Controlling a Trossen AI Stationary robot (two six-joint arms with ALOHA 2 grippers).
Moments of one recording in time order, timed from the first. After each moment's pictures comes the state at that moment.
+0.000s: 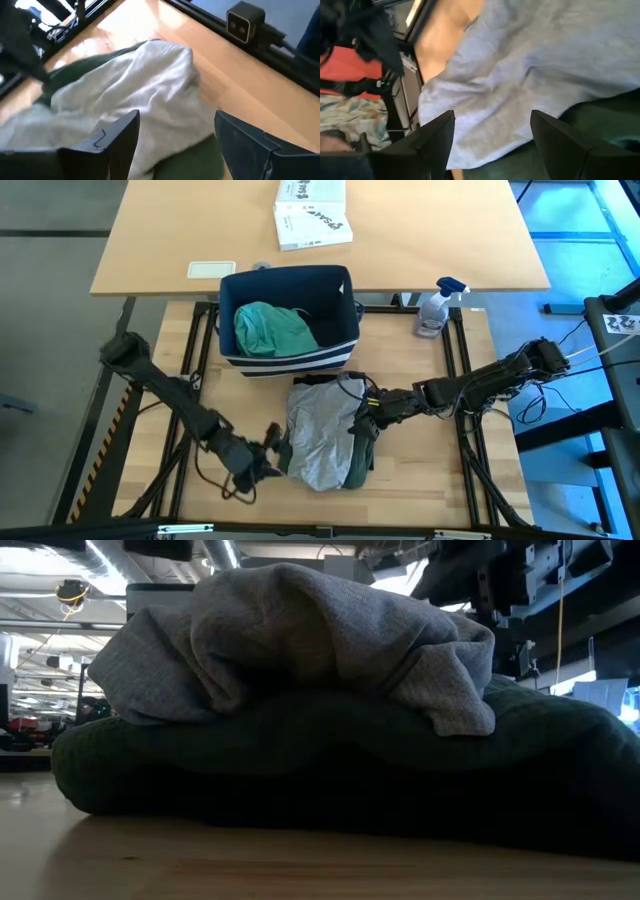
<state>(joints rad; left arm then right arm) -0.64 1.44 0.83 -0.05 -0.36 0.23 0.27 1.35 0.76 0.00 -0.02 1.09</state>
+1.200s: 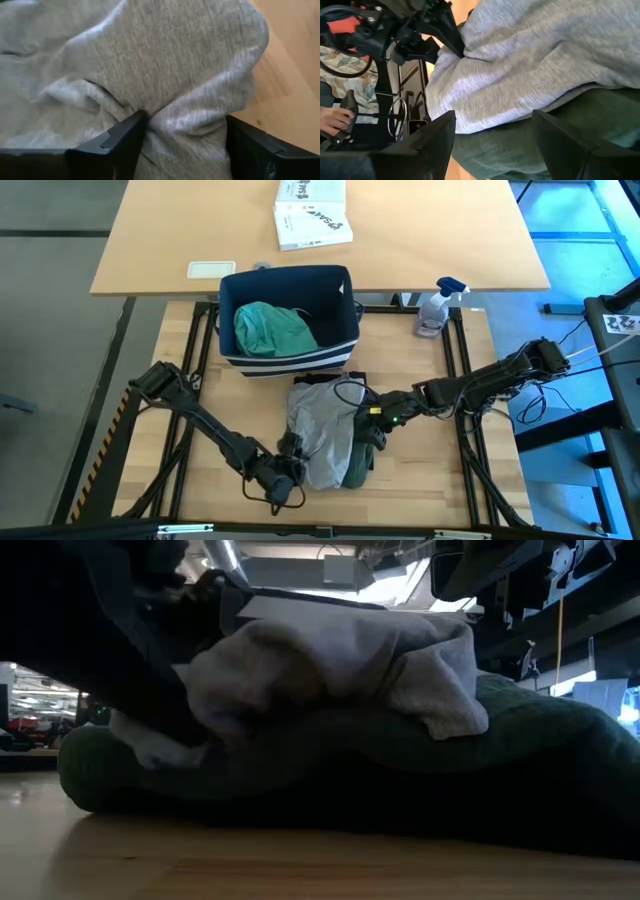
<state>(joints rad) -0.62 1.88 1.14 -0.24 -0.48 -0.16 0.27 1.35 0.76 -0.05 -0.12 0.90</state>
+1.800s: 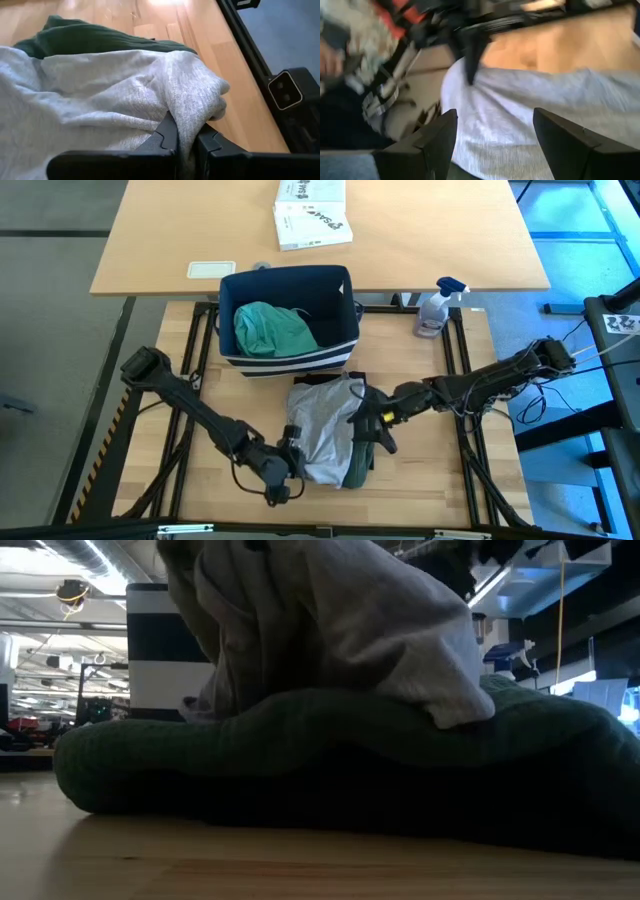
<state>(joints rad) -0.58 1.70 1.18 -0.26 -0.38 -0.26 0.29 1.28 0.76 0.16 -0.12 0.37</state>
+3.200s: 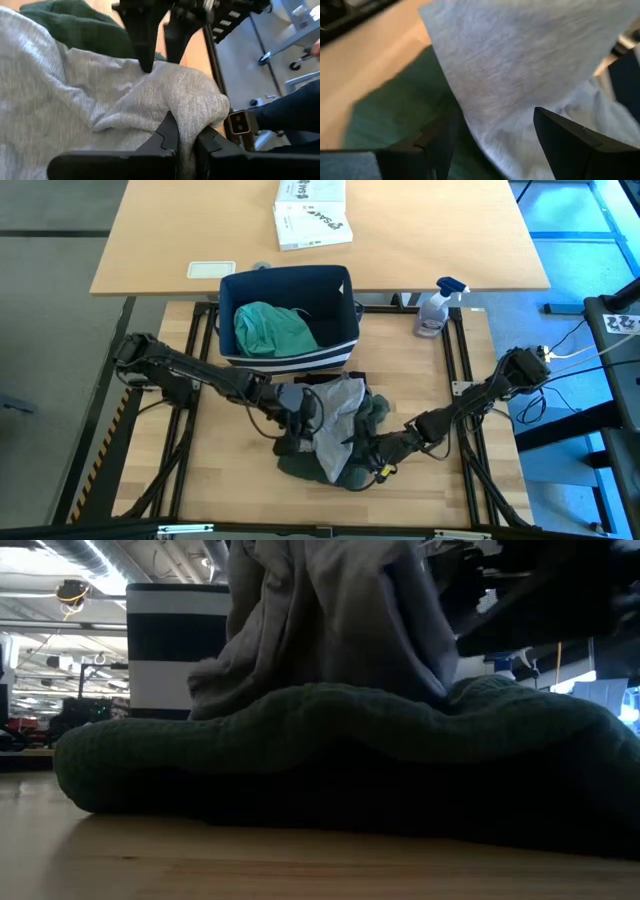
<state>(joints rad) -0.22 1.55 1.18 -0.33 0.17 -0.39 0.54 1.59 0.82 0.15 0.32 -0.23</state>
